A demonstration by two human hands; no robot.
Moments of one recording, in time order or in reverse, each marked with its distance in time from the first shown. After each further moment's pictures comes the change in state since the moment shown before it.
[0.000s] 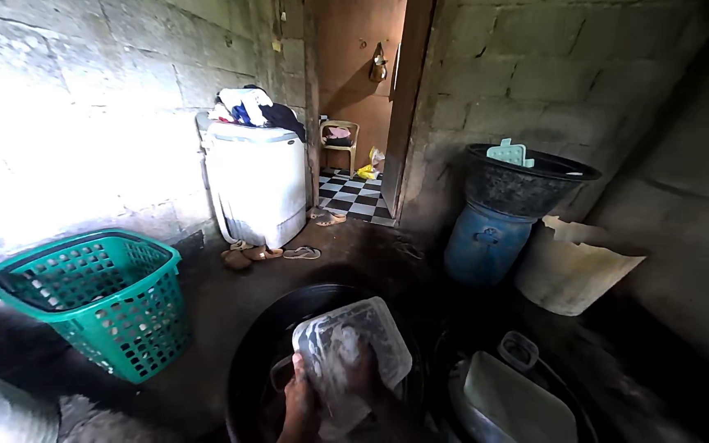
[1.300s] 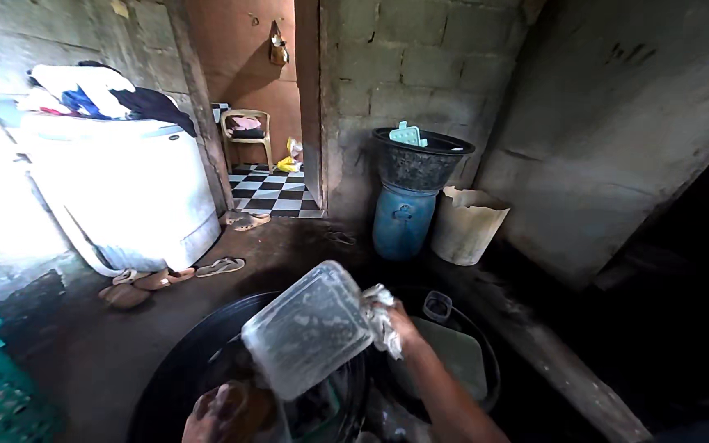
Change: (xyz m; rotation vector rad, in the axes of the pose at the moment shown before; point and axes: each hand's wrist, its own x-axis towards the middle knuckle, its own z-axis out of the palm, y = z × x) left_hand 0.056 -0.003 -0.028 0.421 -0.285 0.071; right_hand 0.046 0.047 -0.191 0.607 0.269 0.503
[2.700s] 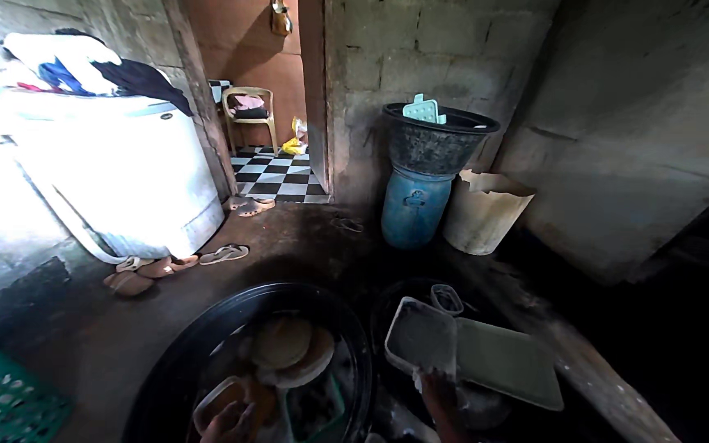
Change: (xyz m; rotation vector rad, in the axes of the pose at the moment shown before) left_hand 0.025 -0.012 0.022 0.387 -0.234 0.004; right_hand -0.005 0.177 -0.136 -1.614 -0.070 0.409
